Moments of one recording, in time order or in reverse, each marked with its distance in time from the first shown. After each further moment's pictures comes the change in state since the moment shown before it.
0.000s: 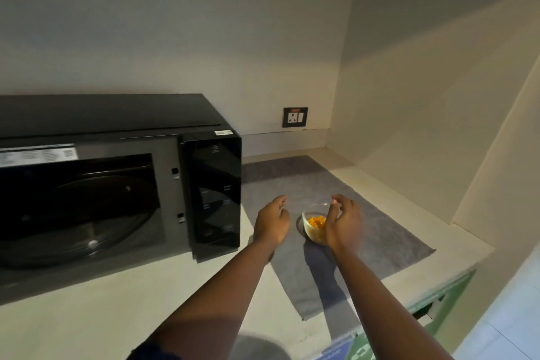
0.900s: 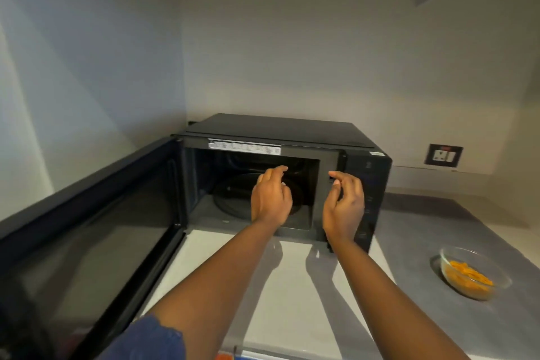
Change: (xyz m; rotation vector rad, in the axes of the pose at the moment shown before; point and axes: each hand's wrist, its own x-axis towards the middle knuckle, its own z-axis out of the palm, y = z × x) left_hand -0.155 0.016 -0.248 0.550 0.735 0.112; right_hand -0.140 -0.216 0.042 0.637 -0.188 -0.364
